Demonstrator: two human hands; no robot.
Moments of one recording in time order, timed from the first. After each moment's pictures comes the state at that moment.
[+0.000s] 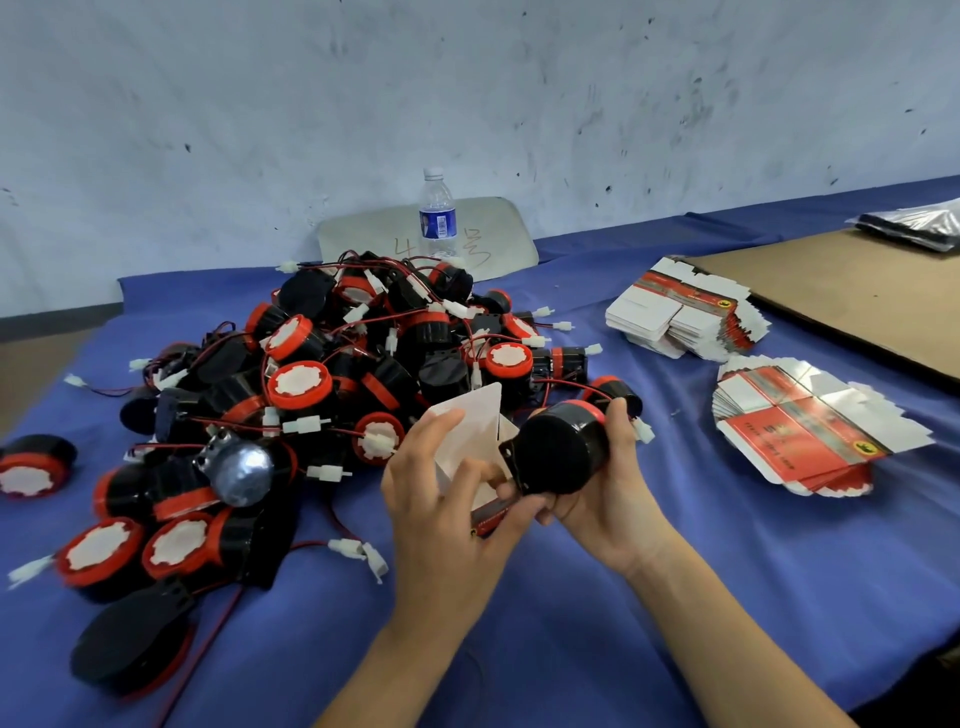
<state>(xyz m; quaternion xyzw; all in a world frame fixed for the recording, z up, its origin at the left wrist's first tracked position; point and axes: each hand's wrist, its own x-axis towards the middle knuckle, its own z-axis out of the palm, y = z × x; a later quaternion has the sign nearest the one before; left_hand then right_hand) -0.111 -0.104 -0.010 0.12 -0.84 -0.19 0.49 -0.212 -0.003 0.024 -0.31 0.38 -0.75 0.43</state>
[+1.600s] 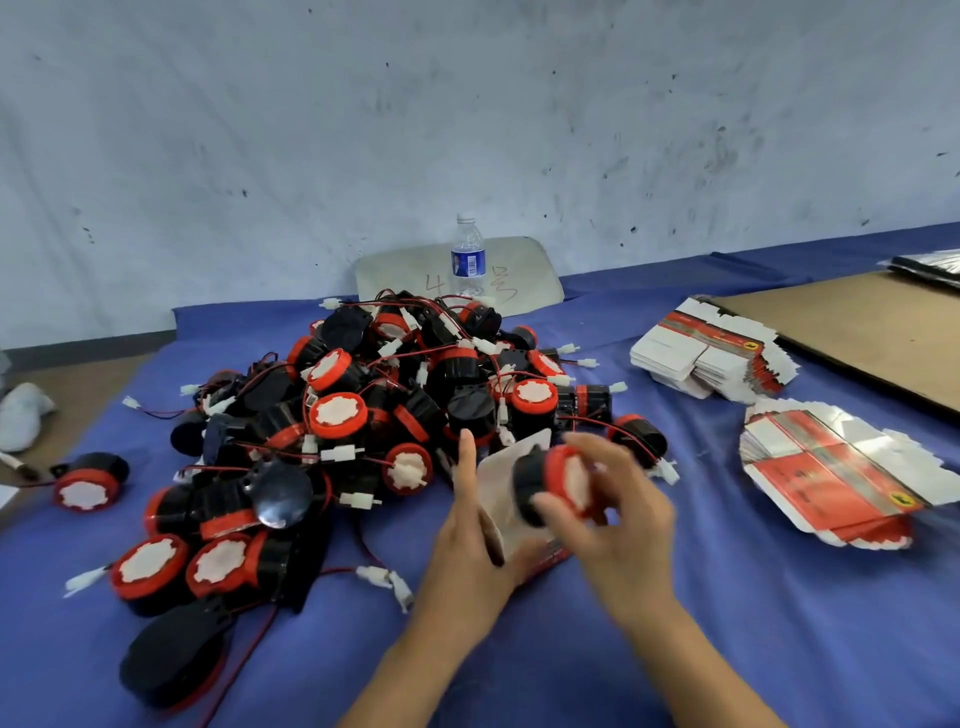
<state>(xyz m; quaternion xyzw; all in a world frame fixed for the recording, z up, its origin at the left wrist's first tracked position) -0.111 -0.117 -0.019 0.16 -0.83 -0.44 0.32 -0.197 -0.011 0.010 -0.36 0.66 -0.64 -0.18</state>
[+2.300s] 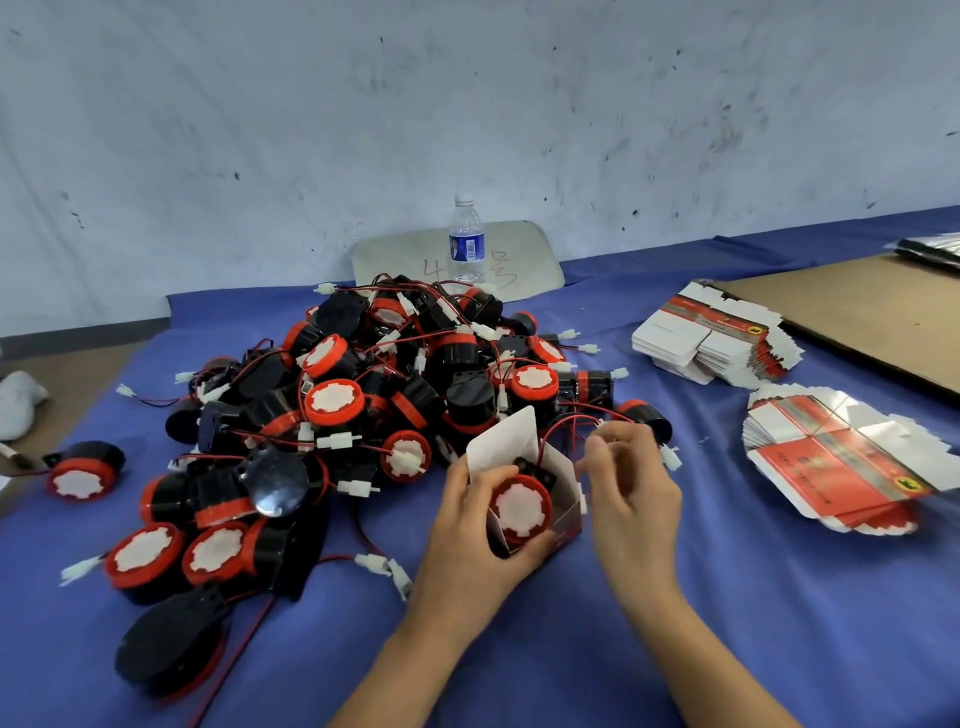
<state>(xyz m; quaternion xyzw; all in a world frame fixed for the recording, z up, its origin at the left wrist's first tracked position) -0.105 -0.112 -0.011 0.14 -0.86 -0.35 0.35 -0.207 -0.014 0.005 -0.26 0.68 -0.67 -0.11</state>
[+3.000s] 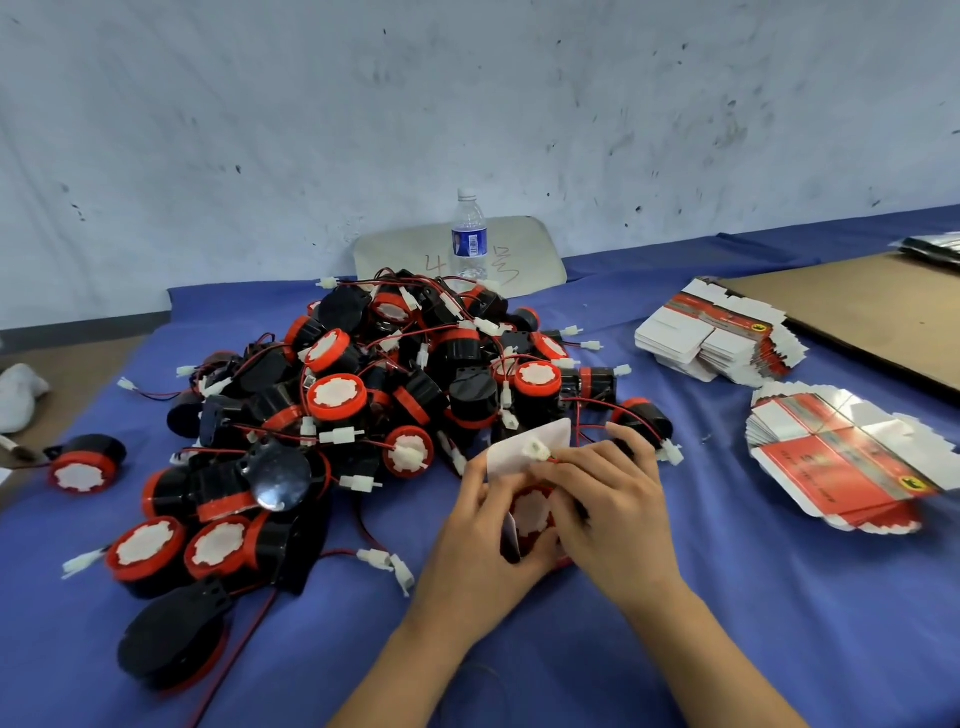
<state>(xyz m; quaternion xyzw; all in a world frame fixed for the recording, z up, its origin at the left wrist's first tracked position) -0.106 -0.112 -0.015 0.11 -0.88 -0.34 0.31 -0.214 -0.013 0.001 -0.48 0.70 -0.37 -0.37</state>
